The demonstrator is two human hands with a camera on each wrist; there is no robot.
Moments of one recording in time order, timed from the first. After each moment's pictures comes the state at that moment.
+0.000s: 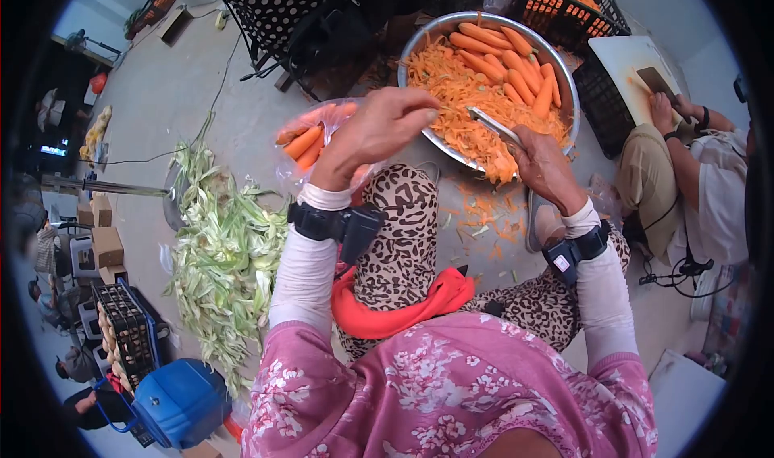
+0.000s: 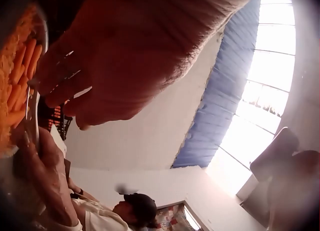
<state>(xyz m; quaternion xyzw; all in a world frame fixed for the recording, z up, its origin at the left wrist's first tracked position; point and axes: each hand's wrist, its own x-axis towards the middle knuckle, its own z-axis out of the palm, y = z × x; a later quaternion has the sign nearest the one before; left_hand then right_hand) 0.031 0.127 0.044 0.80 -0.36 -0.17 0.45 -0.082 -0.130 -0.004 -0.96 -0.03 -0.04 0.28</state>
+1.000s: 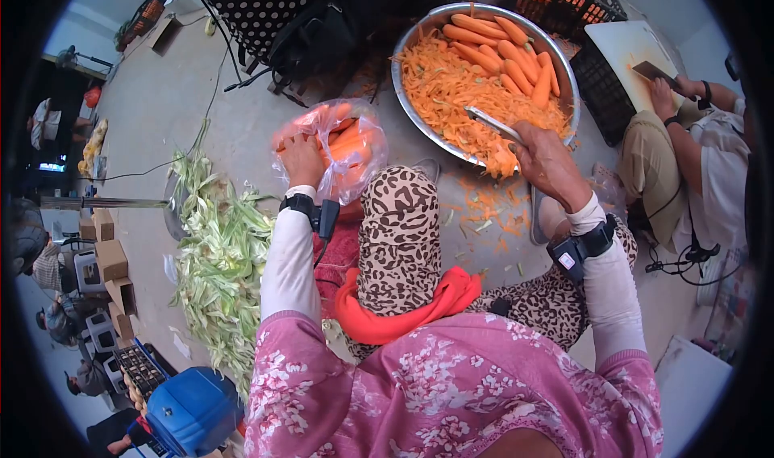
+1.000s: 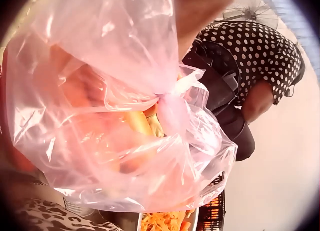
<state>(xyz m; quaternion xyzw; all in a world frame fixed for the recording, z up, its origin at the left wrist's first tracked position) 0.075 0.260 -0.139 0.99 -0.11 0.08 -0.04 -0.082 -0.130 0.004 -0.96 -0.02 0.00 0.28</state>
